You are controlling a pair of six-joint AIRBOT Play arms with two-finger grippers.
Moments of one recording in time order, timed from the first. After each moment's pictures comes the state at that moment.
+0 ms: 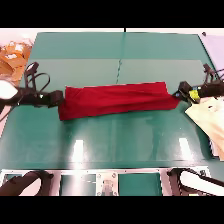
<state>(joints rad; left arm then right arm) -0.03 -1.04 0.94 1.10 -1.02 -1.56 -0.32 -1.29 1.10 -1.00 1.14 1.51</state>
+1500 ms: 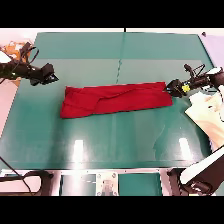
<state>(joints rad) 0.14 -1.46 1.39 0.97 -1.14 -1.48 -0.41 -2.01 1.68 -0.94 1.44 1.19</state>
